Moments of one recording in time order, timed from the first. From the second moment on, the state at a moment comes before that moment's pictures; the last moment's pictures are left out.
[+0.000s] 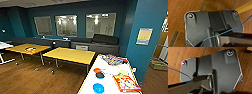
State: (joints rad) left arm 1.57 3.01 -2.70 0.18 -0.14 -0.20; right arm -1.54 3.10 -2.79 -0.18 0.01 0.15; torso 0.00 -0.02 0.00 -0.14
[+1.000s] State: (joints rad) left arm 1.57 3.01 -2.71 0.18 -0.13 -0.20; right arm -1.53 3.10 -2.79 -0.18 0.01 0.15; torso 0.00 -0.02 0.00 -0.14
